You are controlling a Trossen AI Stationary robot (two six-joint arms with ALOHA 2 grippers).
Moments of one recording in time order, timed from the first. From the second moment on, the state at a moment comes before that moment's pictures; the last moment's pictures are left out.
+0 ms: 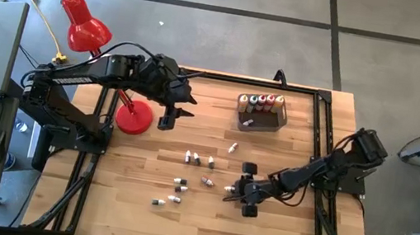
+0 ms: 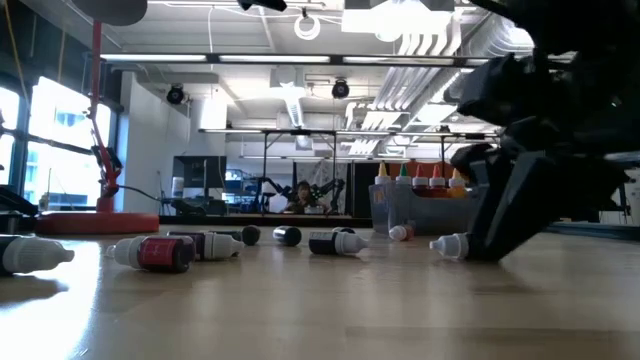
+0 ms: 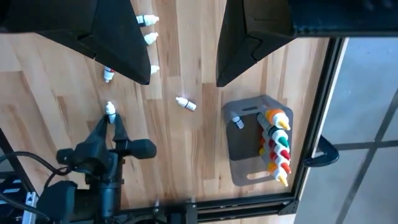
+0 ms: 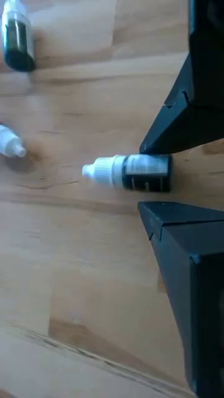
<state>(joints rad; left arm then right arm) 0.15 1.34 1.57 -0.88 0.06 0.20 0.43 1.68 0.64 0.14 0.25 0.25</state>
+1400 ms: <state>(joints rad) 0.15 1.34 1.57 -0.87 0.04 0.21 -0.16 1.14 0.64 -0.35 0.61 0.16</state>
